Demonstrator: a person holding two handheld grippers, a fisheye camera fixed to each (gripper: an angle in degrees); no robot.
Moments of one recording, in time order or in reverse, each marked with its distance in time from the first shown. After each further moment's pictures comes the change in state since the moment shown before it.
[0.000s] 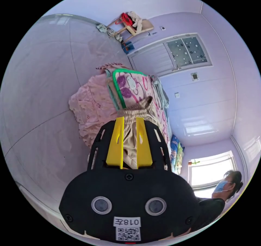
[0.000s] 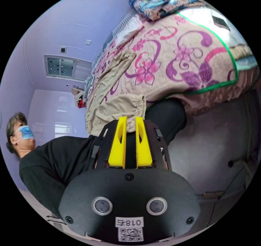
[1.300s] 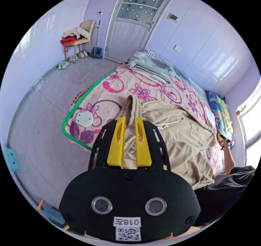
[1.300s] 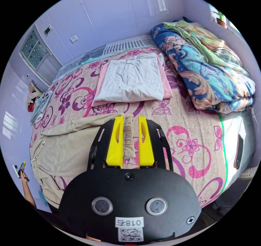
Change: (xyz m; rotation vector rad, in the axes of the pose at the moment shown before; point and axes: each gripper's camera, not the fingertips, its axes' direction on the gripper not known) left arm 0.400 -0.095 0.174 -0.175 -0.392 0.671; right arm -0.179 -0.400 0.277 0.237 0.579 -0.248
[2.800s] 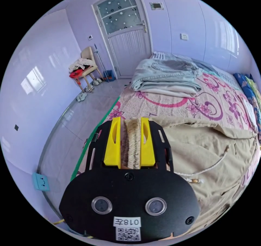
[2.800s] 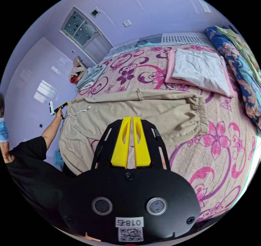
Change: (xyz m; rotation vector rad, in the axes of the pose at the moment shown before) left arm 0.190 -0.109 0.039 0.188 -0.405 0.184; right arm -0.110 0.003 0.051 -0.122 -0.420 -0.293
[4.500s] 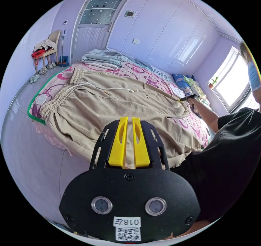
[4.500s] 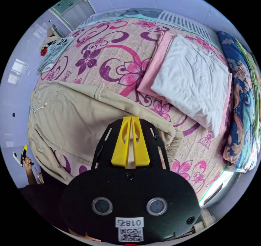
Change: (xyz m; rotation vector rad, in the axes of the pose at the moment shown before) left arm 0.032 0.354 -0.164 -0.082 0.661 -0.035; right arm 0.043 -0.084 0.079 -0.362 0.318 -0.038
